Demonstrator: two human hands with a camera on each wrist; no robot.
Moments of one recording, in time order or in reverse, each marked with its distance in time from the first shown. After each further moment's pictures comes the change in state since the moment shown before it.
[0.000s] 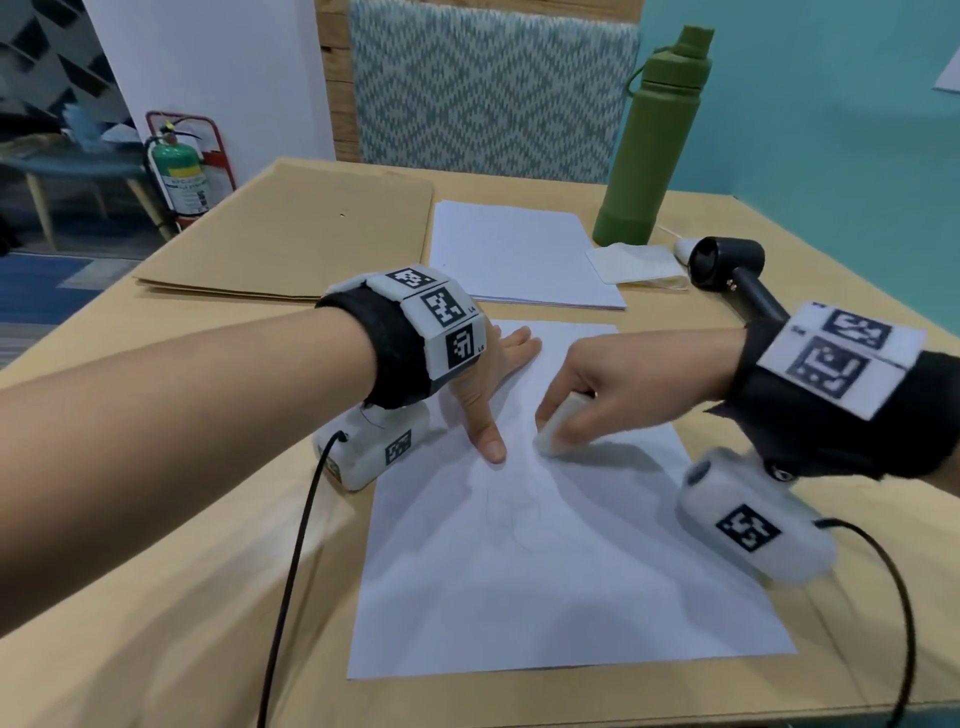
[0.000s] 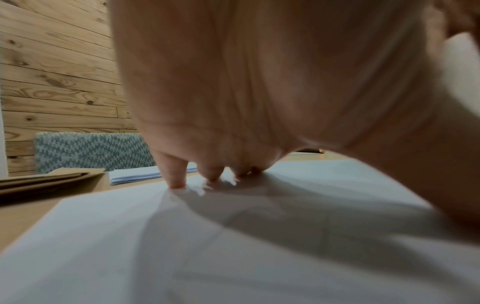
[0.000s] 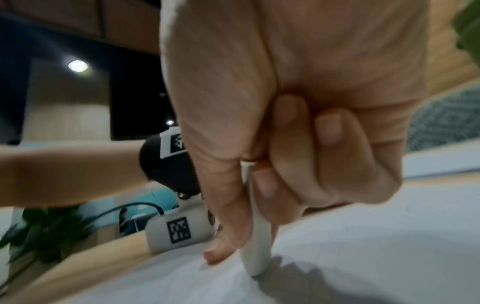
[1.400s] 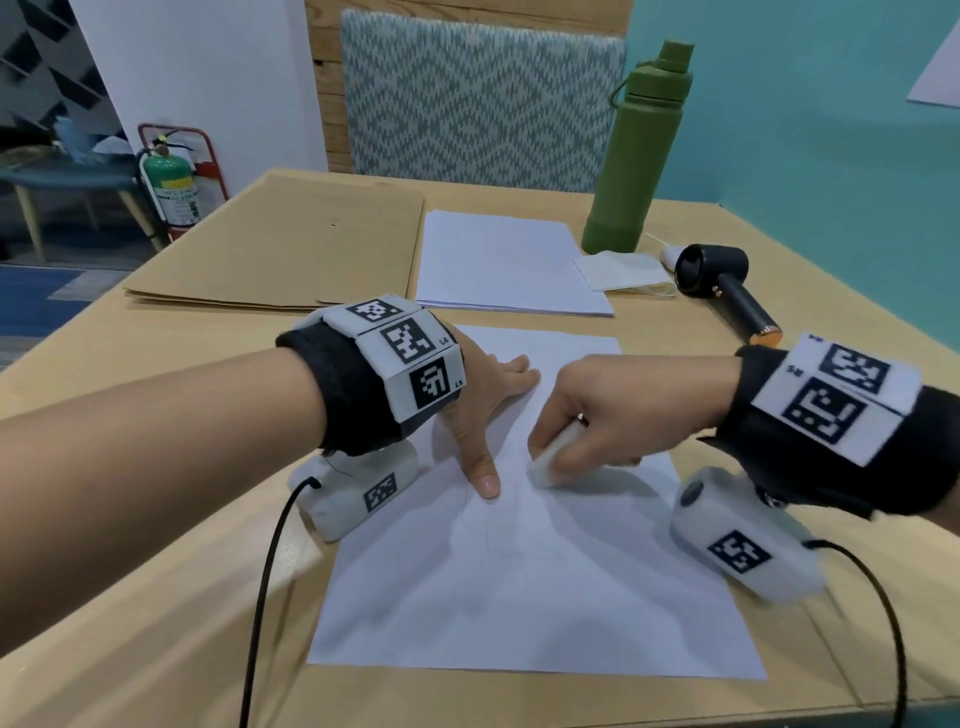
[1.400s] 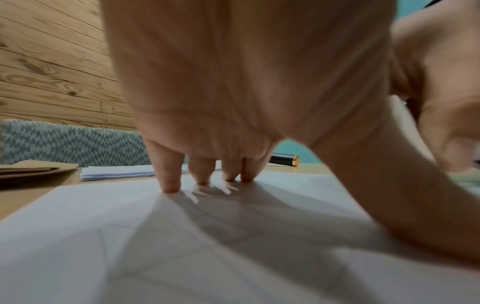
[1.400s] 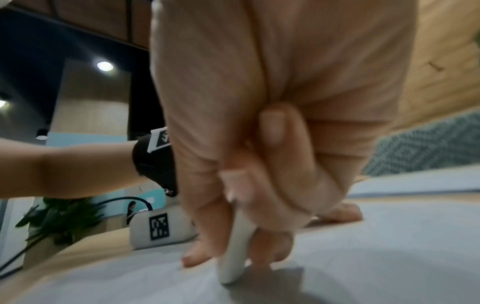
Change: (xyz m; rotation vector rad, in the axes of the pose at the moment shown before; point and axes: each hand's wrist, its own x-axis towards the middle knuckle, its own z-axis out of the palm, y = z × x) left_hand -0.023 0.016 0.002 -0.063 -0.023 0.064; right_hand -0.014 -0.006 0.009 0.053 0.004 -0.038
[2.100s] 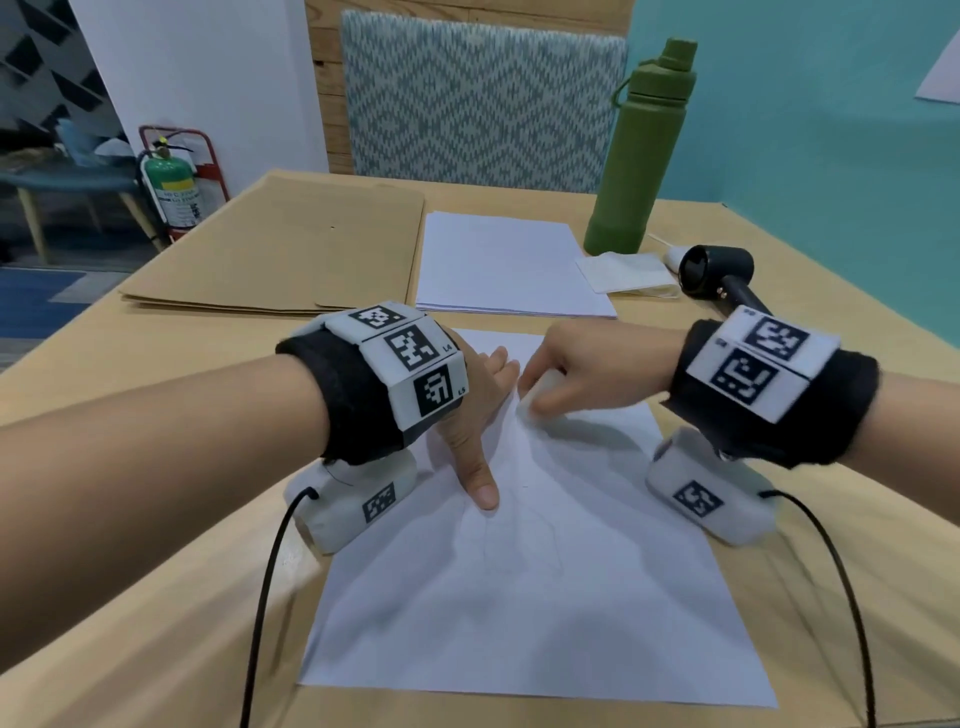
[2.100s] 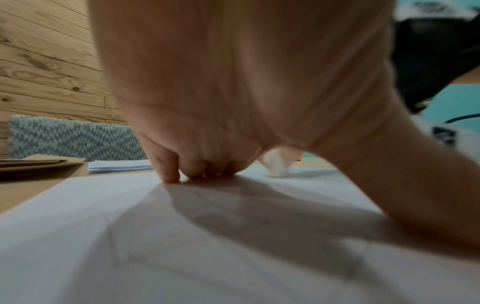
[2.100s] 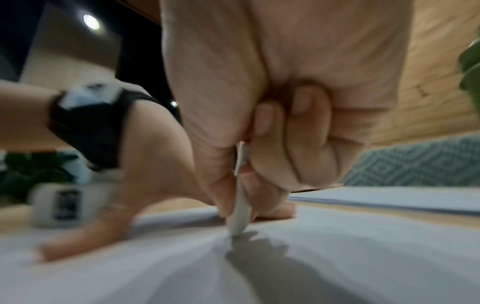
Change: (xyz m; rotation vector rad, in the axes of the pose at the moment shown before) left_hand -0.006 0.005 0.000 0.081 -0.011 -0.144; right_hand 0.032 0.015 -0.012 -0.037 0.206 0.050
